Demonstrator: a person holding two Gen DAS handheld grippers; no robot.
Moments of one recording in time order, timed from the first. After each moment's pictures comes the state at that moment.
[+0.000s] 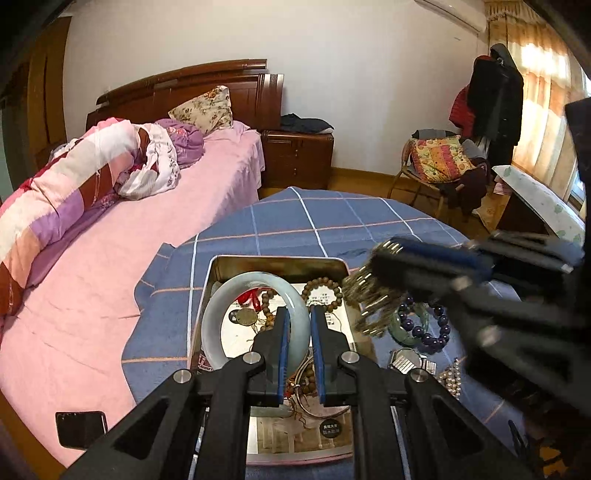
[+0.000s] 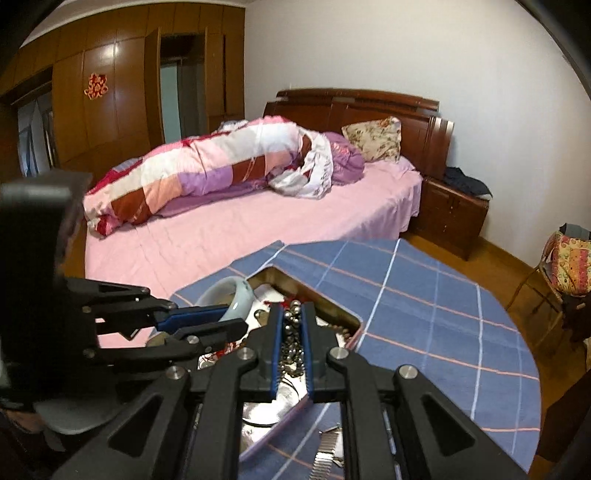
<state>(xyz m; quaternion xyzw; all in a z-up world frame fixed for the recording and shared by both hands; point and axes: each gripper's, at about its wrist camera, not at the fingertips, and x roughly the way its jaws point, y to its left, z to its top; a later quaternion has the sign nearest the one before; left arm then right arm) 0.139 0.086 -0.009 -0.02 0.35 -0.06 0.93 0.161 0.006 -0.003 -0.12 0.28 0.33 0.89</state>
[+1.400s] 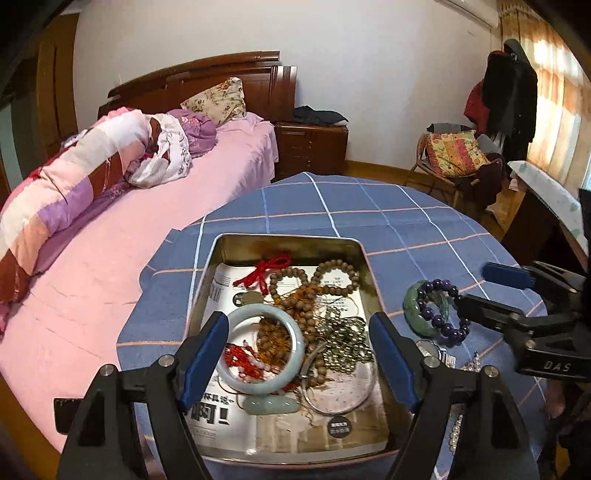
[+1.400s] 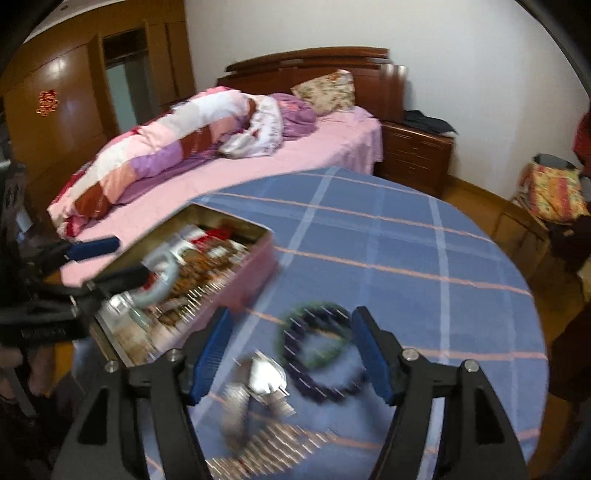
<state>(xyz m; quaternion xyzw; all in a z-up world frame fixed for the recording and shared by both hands) 0.137 0.075 -0.027 -0.01 0.36 -0.03 0.93 0.168 -0.093 -0.045 -0.07 0.36 0.25 0.90</state>
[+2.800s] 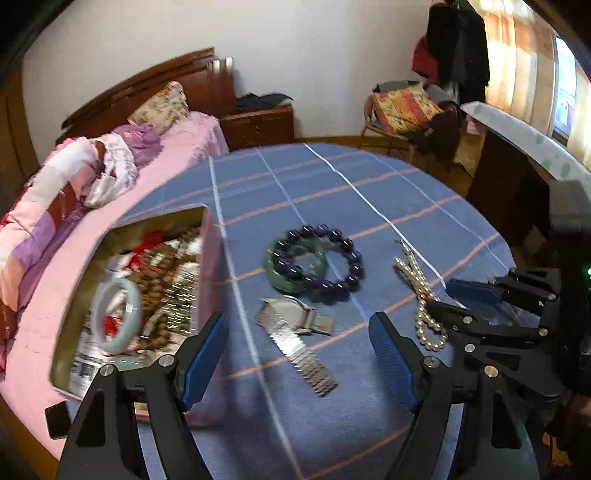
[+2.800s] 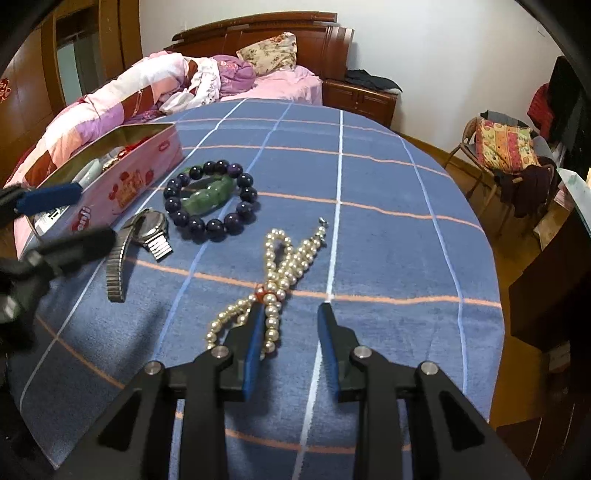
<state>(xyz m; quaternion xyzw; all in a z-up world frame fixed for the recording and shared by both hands) 0.114 -0.058 -0.054 0.06 0.39 -0.09 0.91 0.135 -0.164 -0.097 -0.10 0.42 0.15 0.89</state>
